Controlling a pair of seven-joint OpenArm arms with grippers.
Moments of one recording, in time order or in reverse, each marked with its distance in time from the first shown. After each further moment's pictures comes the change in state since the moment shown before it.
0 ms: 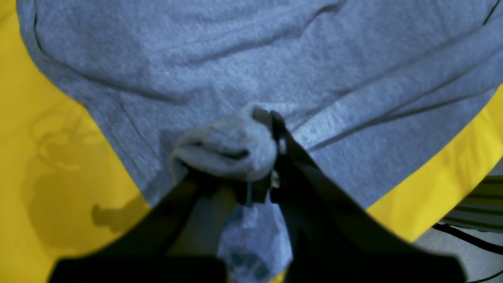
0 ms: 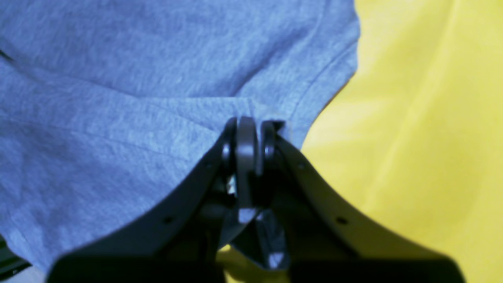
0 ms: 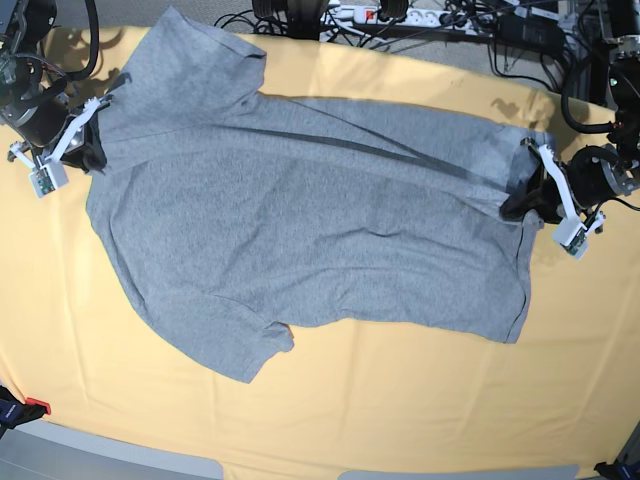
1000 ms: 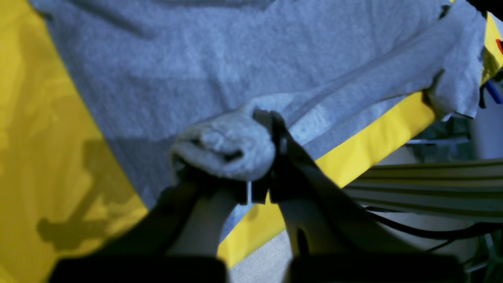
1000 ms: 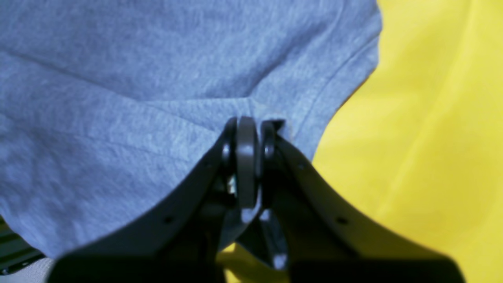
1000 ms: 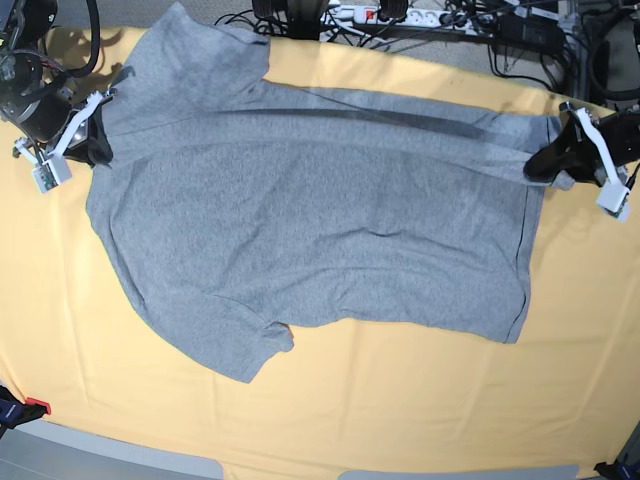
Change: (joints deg) left arm 12.2 -0.3 -14.5 0.3 -22.8 0.0 11.1; right arm -1.1 0.0 0.0 0.1 2.5 1.4 -1.8
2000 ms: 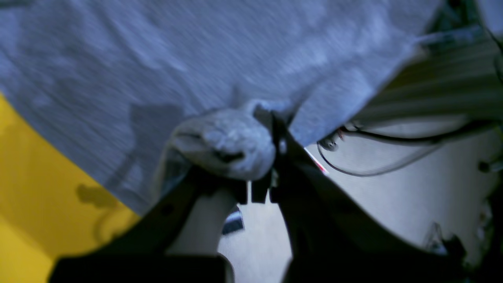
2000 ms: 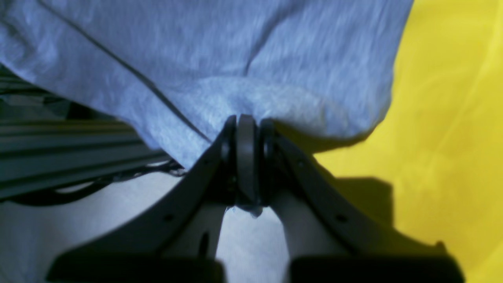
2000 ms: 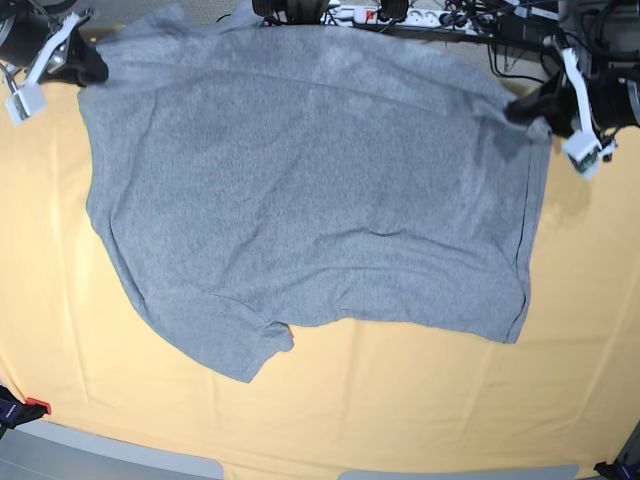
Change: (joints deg) left arm 12.4 -4.5 -2.3 16.3 0.6 0.0 4.0; right arm -17.3 0.2 14.5 9.6 31.9 0.0 -19.3
